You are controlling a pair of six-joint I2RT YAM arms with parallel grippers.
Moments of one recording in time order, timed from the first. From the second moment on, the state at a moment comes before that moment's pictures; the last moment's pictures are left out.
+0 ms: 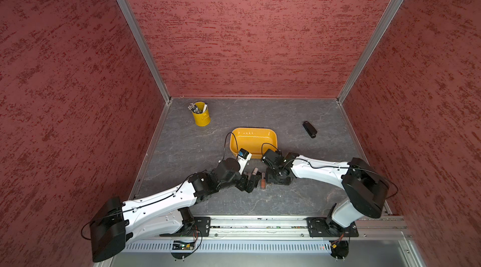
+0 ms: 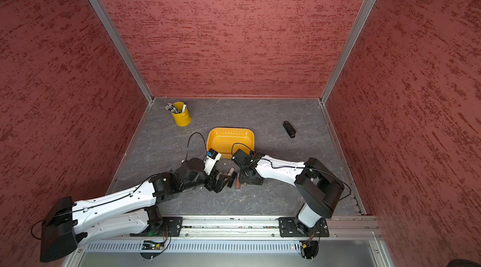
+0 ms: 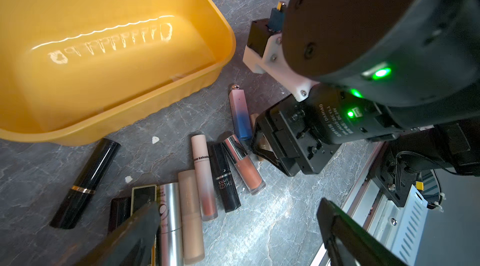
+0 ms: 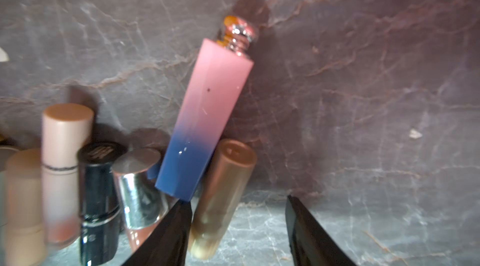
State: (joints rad) left arm -1.00 0.99 0.55 -0.20 -0.05 -0.42; right arm 0.89 1.62 0.91 -0.68 0.04 0.97
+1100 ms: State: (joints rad) left arm -0.98 0.96 0.55 -0.20 -0.07 -0.41; right arm 0.88 1.51 0.87 -0.71 0.09 0.96
